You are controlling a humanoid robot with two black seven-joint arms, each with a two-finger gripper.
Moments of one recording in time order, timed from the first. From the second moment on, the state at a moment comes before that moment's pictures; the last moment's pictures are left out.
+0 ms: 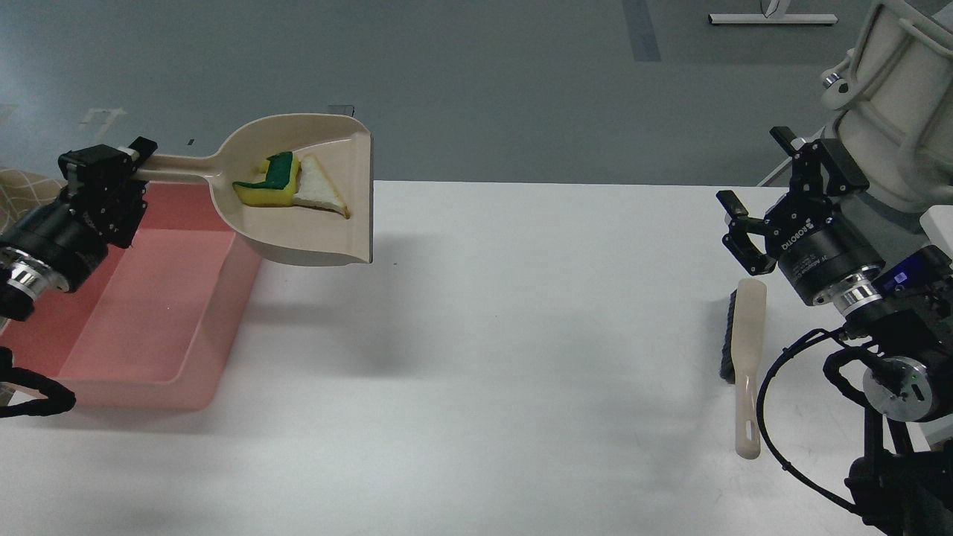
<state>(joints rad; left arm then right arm) -0.20 0.97 -0.93 -1.24 0.49 -0.12 -0.48 0.21 -0.01 1.74 1.39 -0.98 0.49 -0.19</state>
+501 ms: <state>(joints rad) -0.12 1.03 -0.94 -1.08 0.27 -0.17 -0.49 0.21 -0.03 1.74 1.39 -0.98 0.49 -0.19</state>
